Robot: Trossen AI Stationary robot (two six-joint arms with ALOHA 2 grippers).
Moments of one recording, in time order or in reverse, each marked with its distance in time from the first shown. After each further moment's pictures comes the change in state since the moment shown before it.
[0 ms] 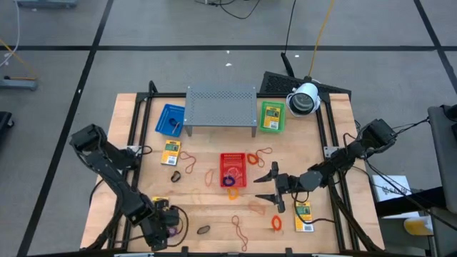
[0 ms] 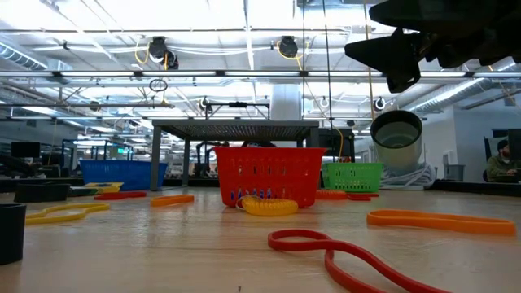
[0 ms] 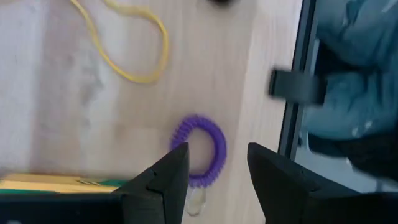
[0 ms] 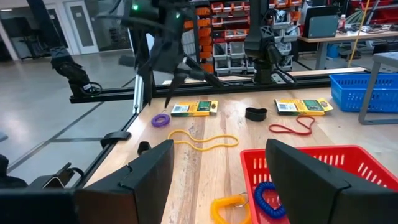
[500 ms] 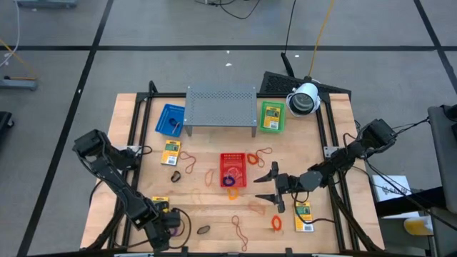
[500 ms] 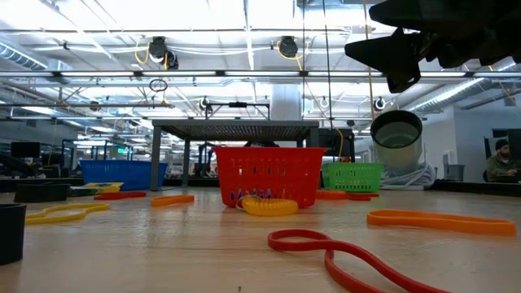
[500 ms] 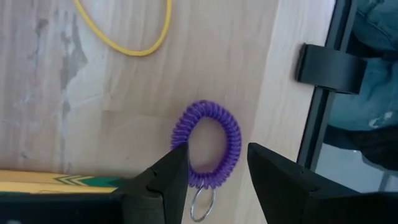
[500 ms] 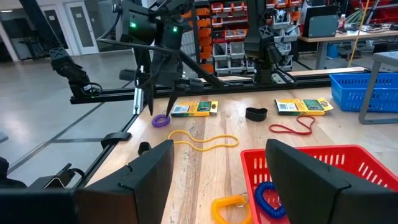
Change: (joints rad) left arm 0.003 0.070 0.000 0.008 0.025 -0.031; right arm 0.000 0.000 0.000 0.001 0.001 0.004
